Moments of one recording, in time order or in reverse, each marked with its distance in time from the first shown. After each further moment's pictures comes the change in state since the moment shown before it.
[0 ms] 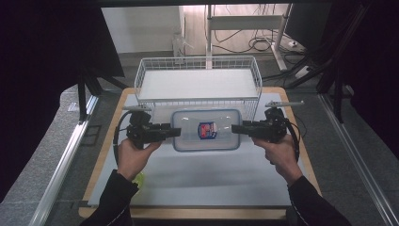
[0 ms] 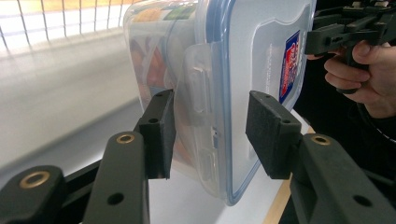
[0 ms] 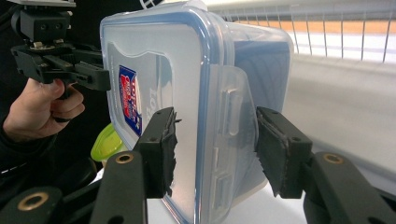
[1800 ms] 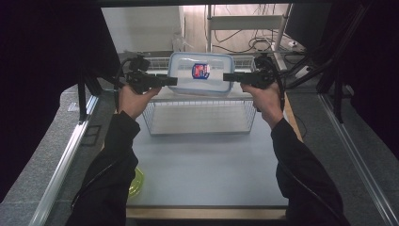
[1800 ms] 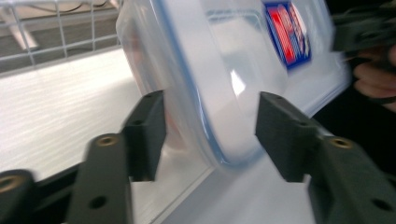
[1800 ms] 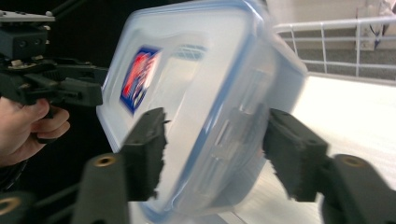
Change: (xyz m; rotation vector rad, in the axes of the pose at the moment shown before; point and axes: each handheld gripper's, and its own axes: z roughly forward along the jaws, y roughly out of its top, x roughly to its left) left arm 0.059 0.122 0.008 -0.033 0.129 0.059; right arm -0.035 0.129 0.040 -0.074 -0.085 0.000
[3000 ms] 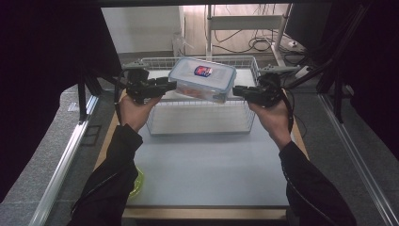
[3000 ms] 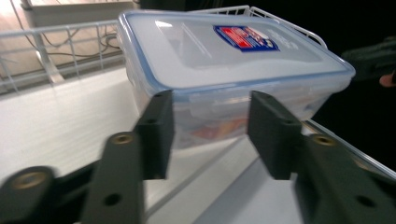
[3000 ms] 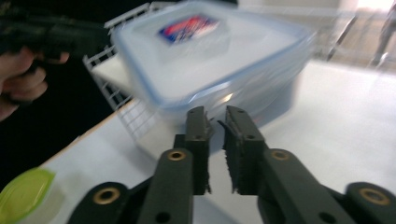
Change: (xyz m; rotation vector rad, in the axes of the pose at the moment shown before) left arm -0.020 -0.028 -0.009 -0.138 0.058 0.086; right arm 0.037 -0.043 -0.033 -0.007 -0.141 -0.200
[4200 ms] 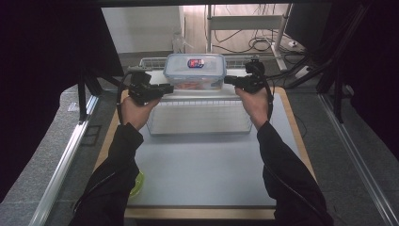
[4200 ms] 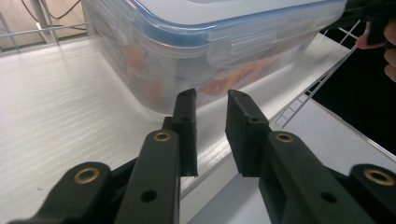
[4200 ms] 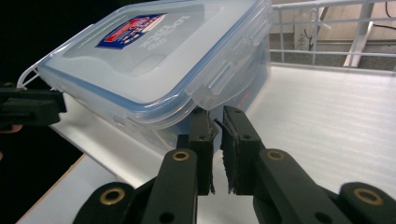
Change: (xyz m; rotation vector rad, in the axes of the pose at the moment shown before) left arm 0.022 -0.013 0.017 0.088 0.024 -0.025; right arm -0.032 0.022 0.065 0.010 -0.074 0.175
